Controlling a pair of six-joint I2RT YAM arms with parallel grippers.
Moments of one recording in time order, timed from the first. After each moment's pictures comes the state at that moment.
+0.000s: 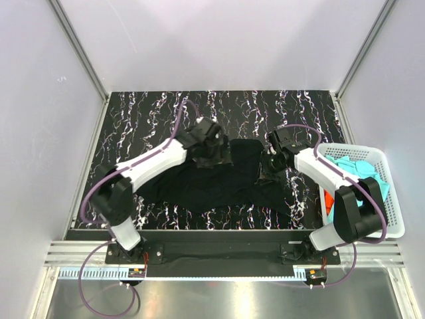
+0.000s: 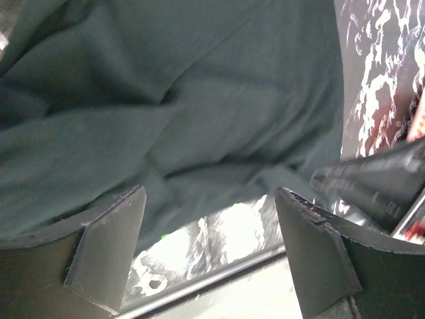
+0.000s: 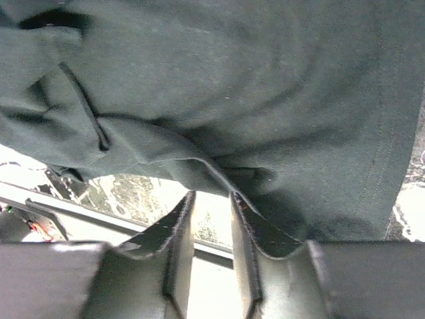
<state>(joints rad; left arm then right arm) -0.70 1.67 1.34 -0.63 0.08 -0.76 0.37 1.49 1.00 -0.70 -0.25 0.54</state>
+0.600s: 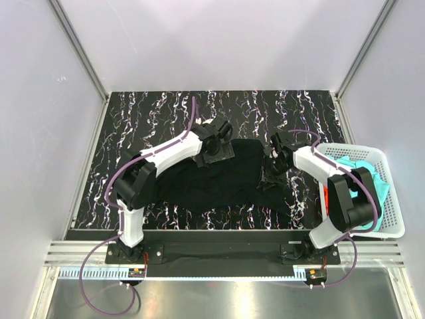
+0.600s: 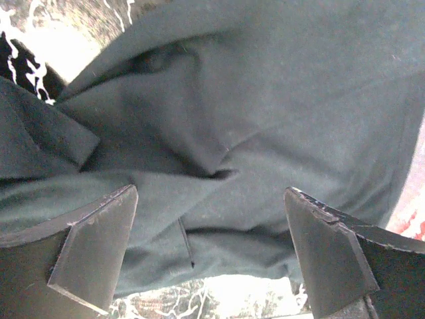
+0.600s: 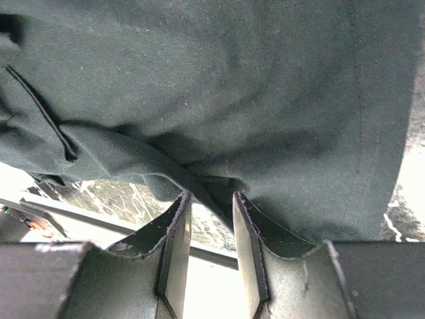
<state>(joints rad) -0.72 1.94 1.55 -0.77 -0.15 -0.94 0.31 1.57 0.97 -0.70 -0.30 0.51</state>
